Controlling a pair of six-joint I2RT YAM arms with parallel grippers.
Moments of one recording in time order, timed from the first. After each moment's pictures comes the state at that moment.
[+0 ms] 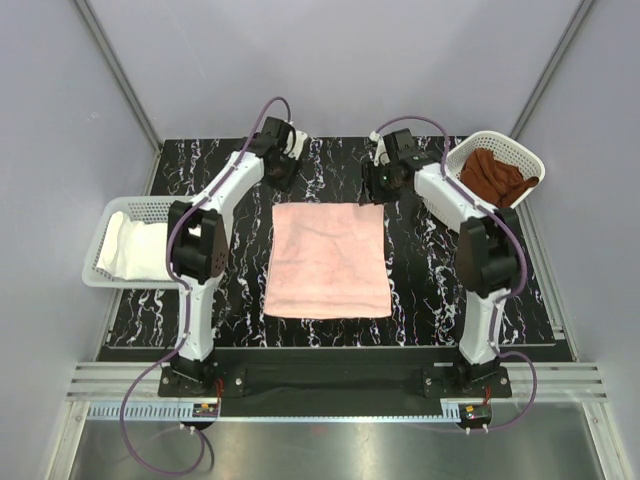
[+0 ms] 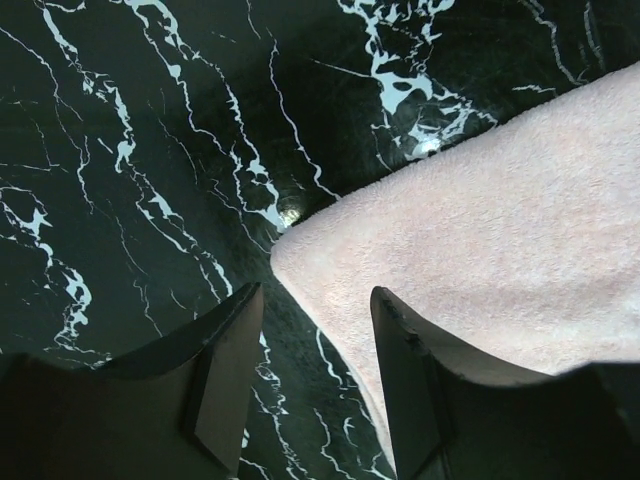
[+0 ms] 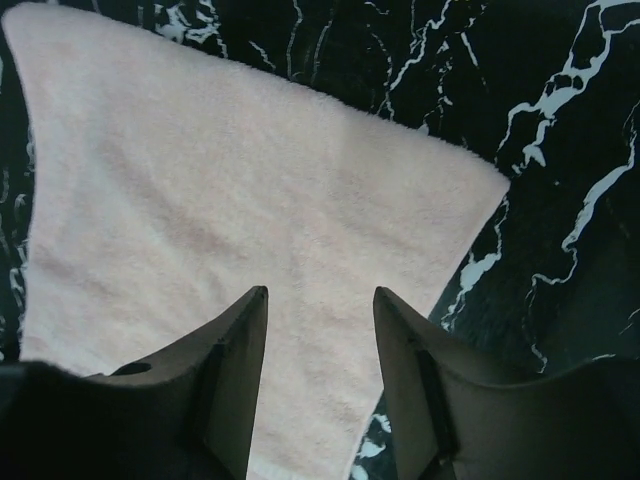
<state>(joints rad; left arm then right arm) -0.35 2.17 1.98 -0.82 0.01 0.10 0.35 1.96 1.65 -0.62 -0.24 0.20</state>
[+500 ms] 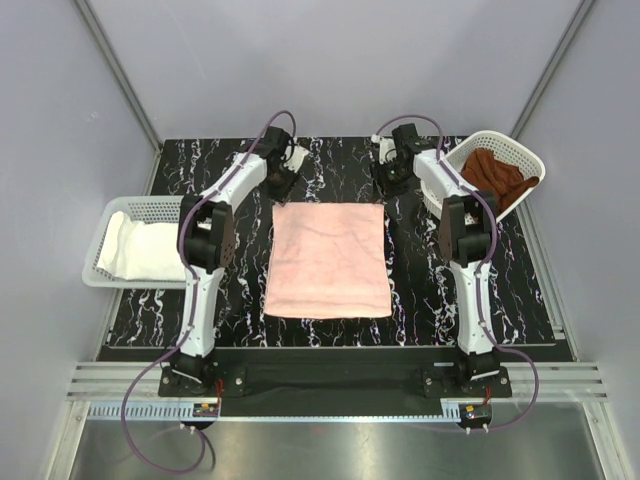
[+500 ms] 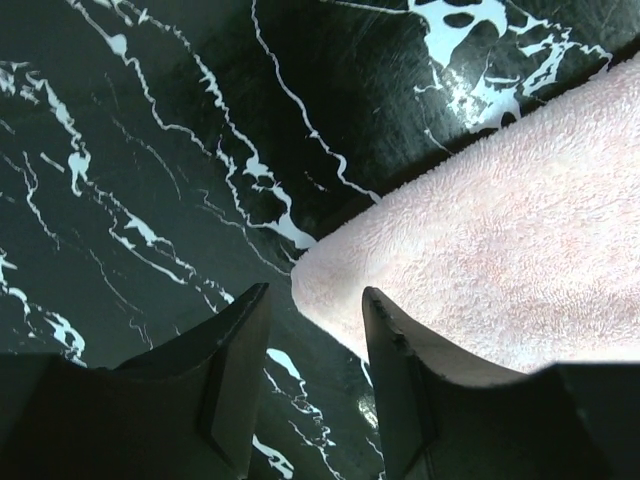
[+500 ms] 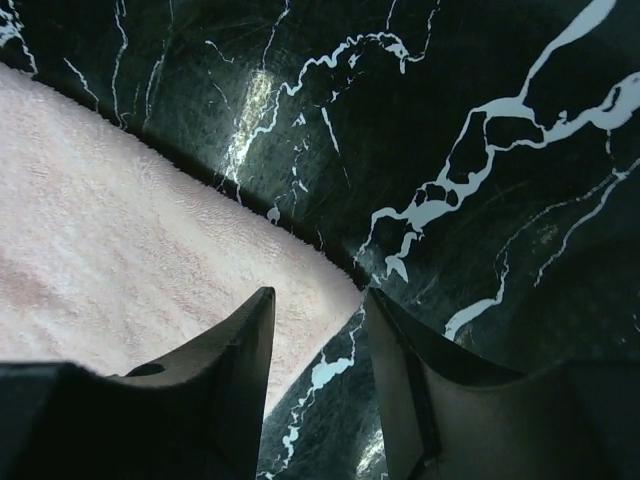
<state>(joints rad) -0.31 2.32 2.05 -0.88 0.04 0.26 0.23 2.38 2.08 -0.82 -0.32 -0.11</state>
